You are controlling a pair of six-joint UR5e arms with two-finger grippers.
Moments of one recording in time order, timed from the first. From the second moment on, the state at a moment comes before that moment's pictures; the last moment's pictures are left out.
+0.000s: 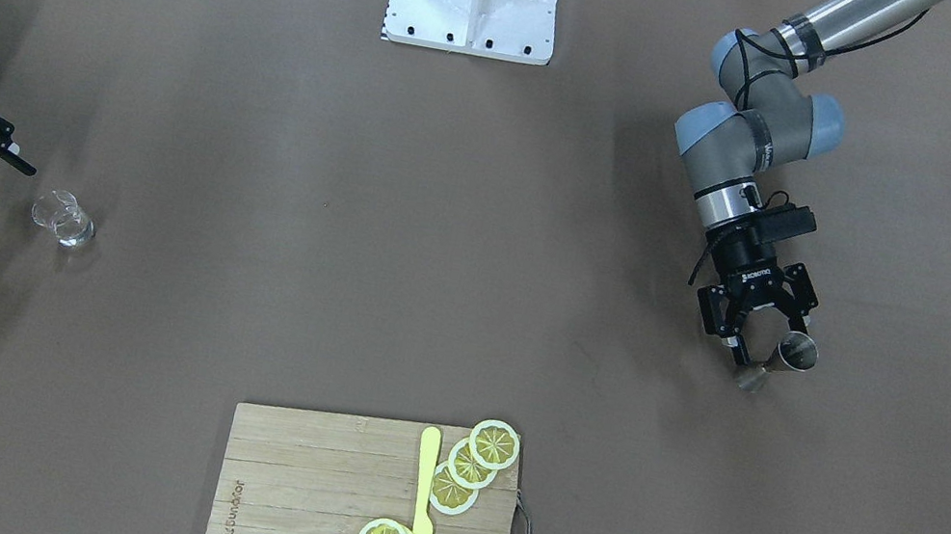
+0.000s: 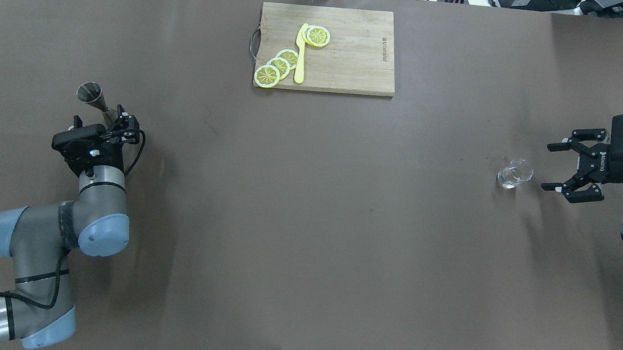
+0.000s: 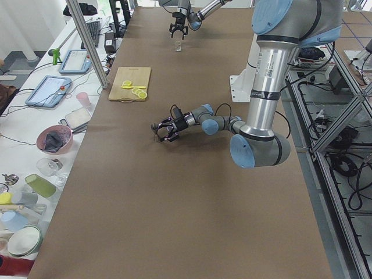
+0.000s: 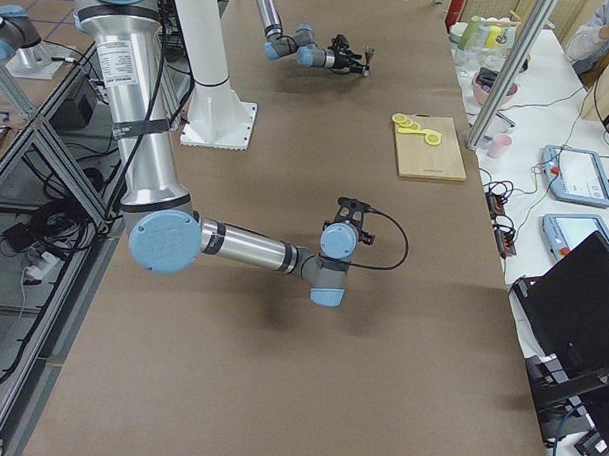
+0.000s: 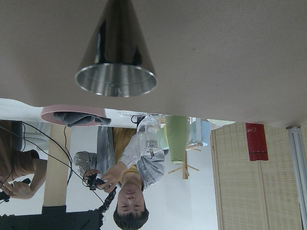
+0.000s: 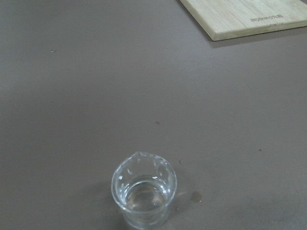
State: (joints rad) left arm -0.39 -1.80 -1.50 -1.90 -0.53 -1.82; right arm 1.05 -1.39 1.06 0.16 2.41 0.04
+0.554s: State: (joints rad) left arm -0.40 -1.81 -1.49 -1.90 -0.53 -1.82; right arm 1.03 -1.39 1.06 0.16 2.39 0.05
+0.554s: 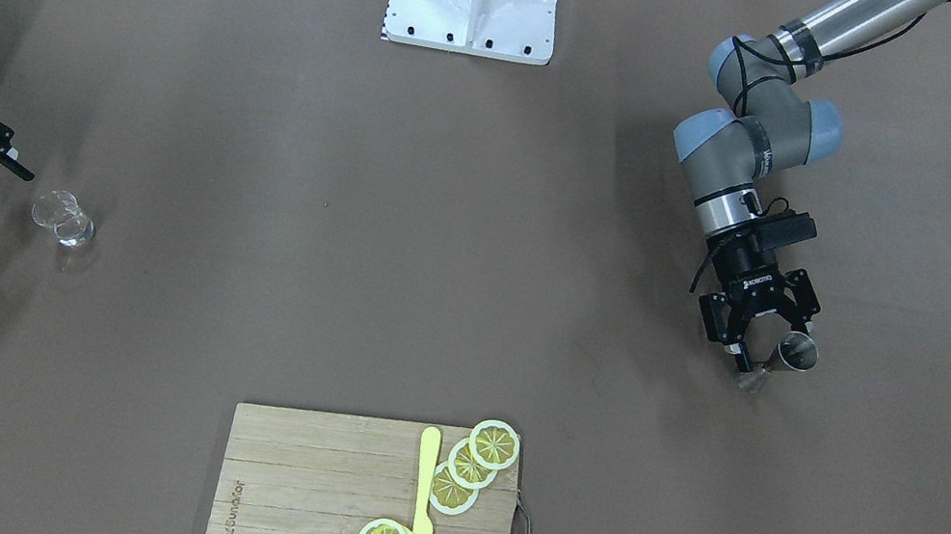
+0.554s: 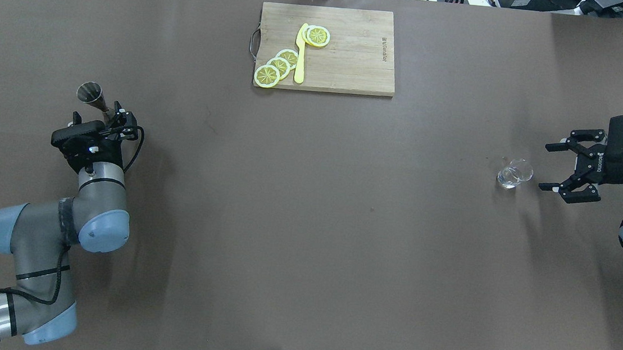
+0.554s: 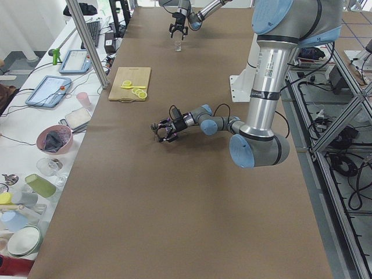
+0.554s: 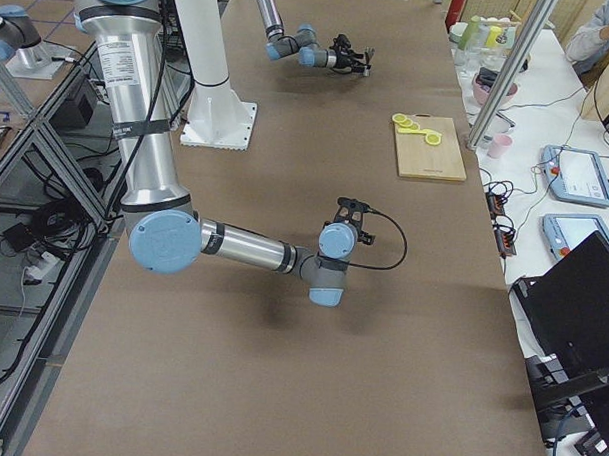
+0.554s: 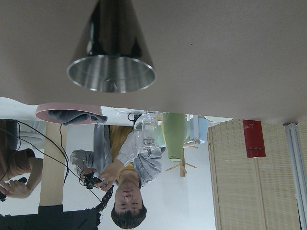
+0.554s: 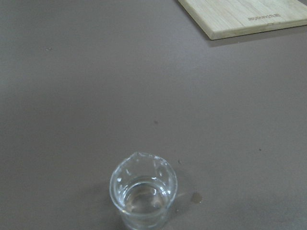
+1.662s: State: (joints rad) left arm -0.41 -1.83 -1.46 -1.90 -0.53 -1.81; right arm 0.98 -1.38 1.06 0.16 2.35 0.05
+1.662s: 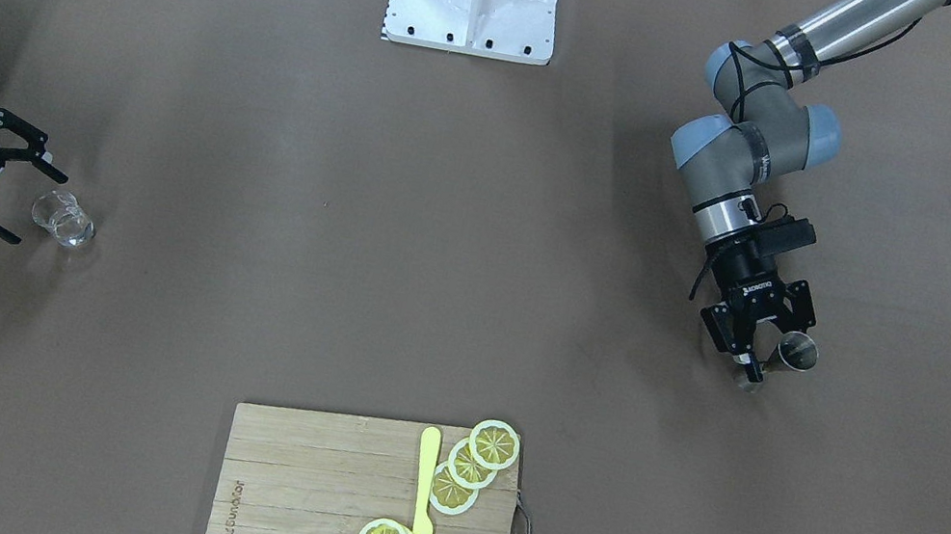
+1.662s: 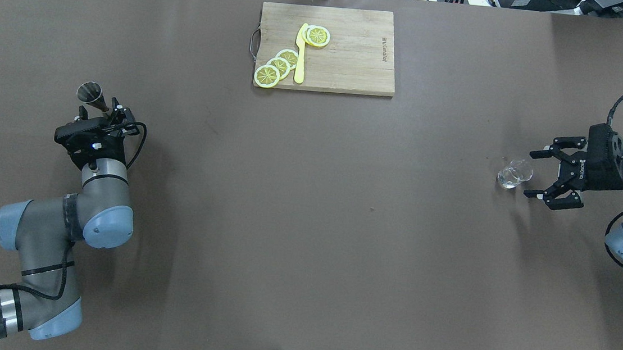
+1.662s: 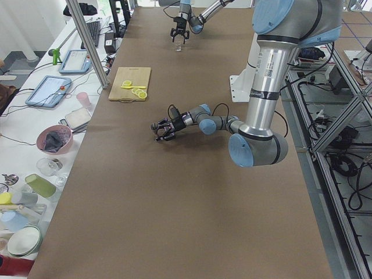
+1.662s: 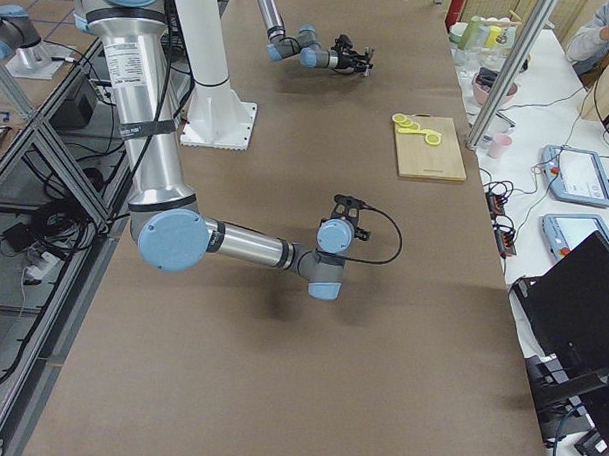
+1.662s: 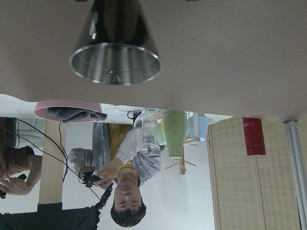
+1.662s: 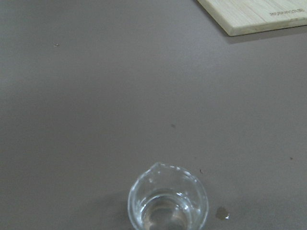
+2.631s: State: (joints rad) left arm -0.42 -1.86 -1.44 -1.85 -0.53 -1.82; right arm 0.97 -1.36 1.06 0.15 2.33 0.05
